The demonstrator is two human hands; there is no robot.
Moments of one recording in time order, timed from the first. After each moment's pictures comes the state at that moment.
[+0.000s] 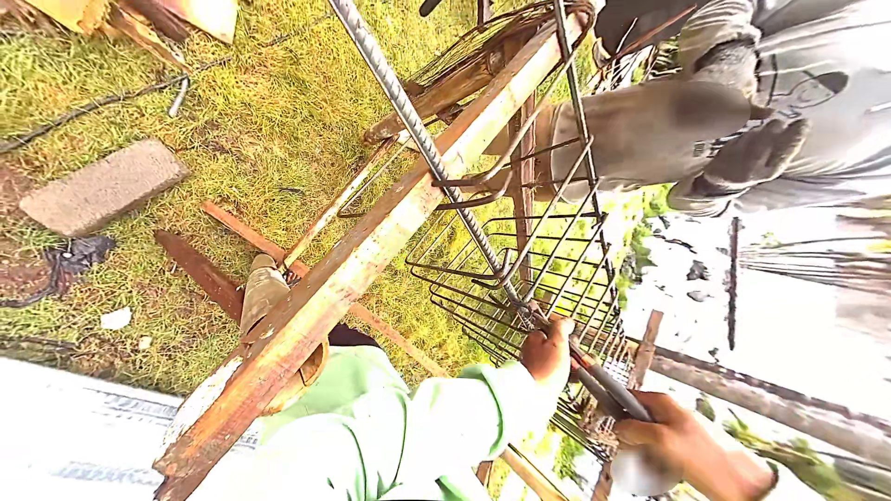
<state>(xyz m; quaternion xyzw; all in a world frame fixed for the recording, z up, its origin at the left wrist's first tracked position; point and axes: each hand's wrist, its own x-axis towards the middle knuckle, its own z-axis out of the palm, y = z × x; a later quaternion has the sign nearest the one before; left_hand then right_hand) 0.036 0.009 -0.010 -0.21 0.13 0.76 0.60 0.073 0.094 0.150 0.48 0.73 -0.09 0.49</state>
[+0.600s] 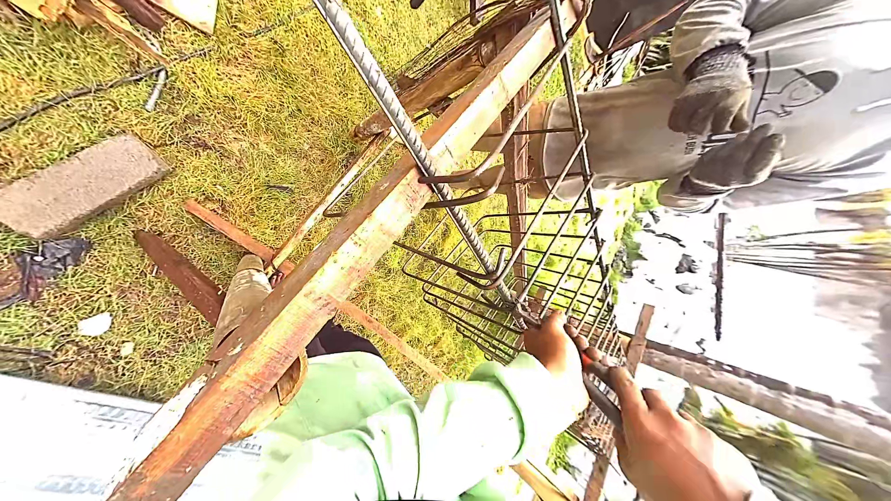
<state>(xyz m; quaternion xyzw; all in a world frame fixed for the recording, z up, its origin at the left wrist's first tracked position) 0.022 0.045 0.008 -0.41 0.05 0.71 0.58 0.081 0.044 0.143 0.22 0.84 0.26 0.42</state>
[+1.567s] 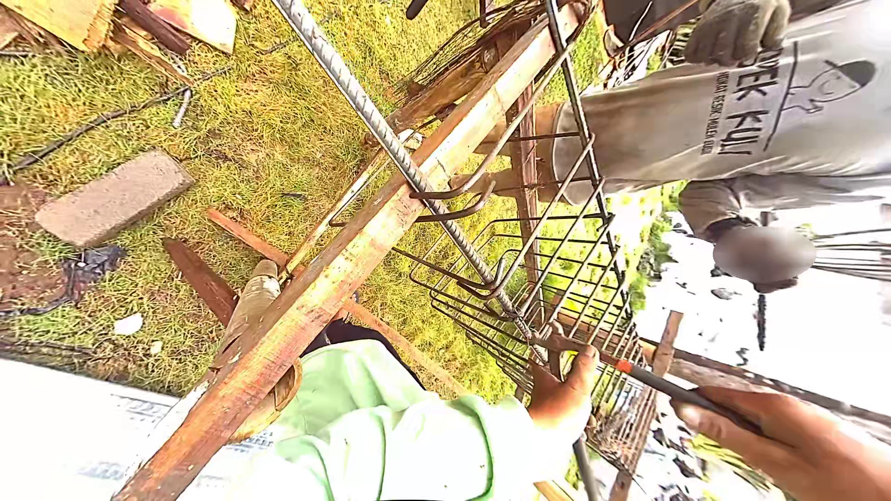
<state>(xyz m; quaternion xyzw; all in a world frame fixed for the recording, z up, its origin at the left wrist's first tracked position) 0.053 0.003 0.016 -0.21 0.25 0.69 0.65 0.021 0.122 0.210 0.26 0.81 0.03 0.52</state>
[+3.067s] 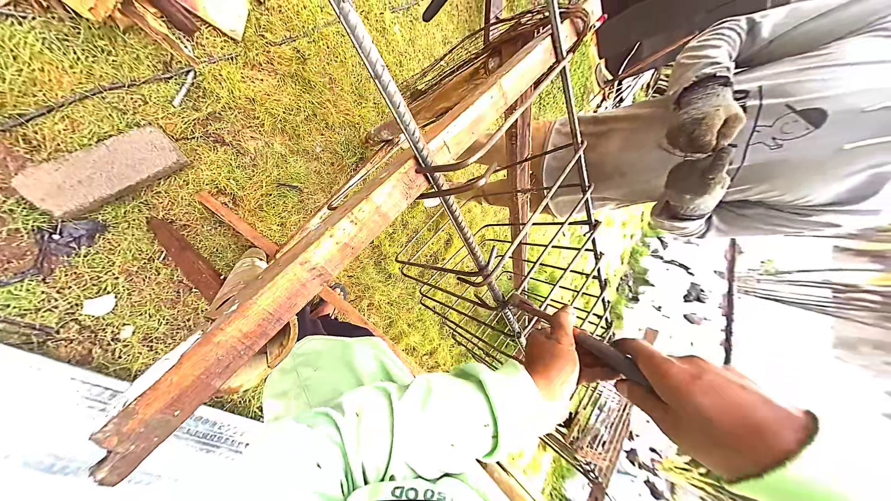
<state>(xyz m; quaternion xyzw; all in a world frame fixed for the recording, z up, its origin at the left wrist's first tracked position) 0.008 -0.002 0.045 -0.32 0.08 0.74 0.58 0.000 0.055 0.172 0.17 0.79 0.24 0.54</state>
